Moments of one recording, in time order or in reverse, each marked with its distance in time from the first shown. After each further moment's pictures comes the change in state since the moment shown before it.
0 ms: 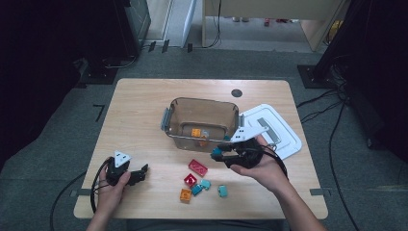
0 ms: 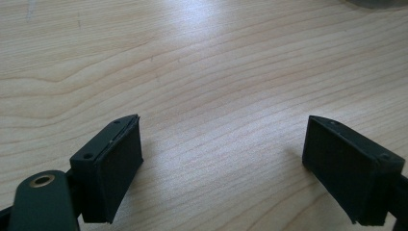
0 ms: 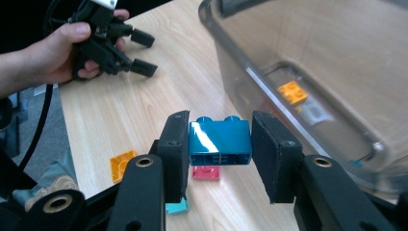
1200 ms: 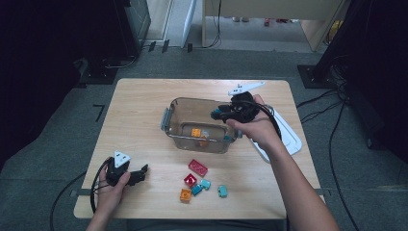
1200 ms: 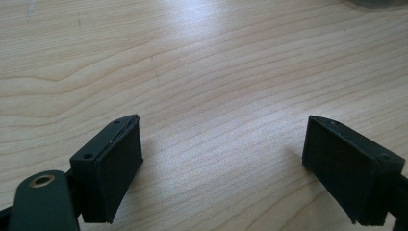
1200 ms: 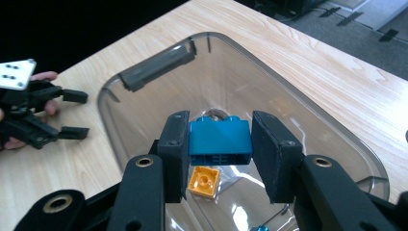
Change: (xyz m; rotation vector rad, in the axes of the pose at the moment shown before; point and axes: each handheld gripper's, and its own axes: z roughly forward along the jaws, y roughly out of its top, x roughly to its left) left arm 0.000 -0.001 0.000 -0.003 0.000 0.001; right arm -0.077 0.077 0.016 -0.018 -0.108 0.095
